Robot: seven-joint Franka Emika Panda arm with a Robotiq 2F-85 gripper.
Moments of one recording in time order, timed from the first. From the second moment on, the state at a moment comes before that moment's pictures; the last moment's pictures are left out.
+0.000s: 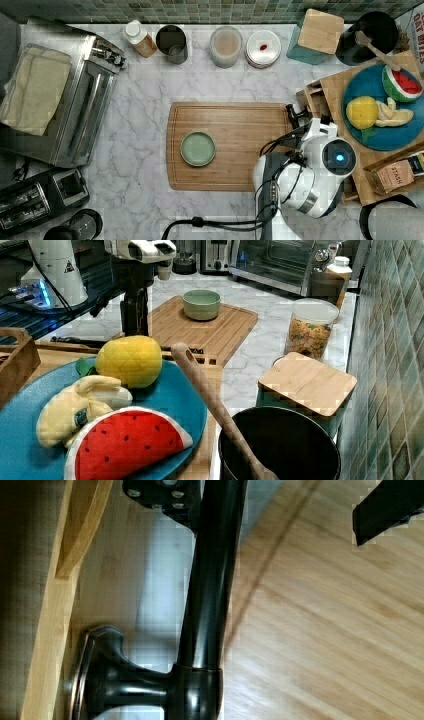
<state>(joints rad) -0.19 0.11 -0.24 -2.43 0.00 0.95 -1.67</state>
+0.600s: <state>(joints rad) -0.15 -0.03 -0.09 -2.59 0.06 0.98 -1.31</state>
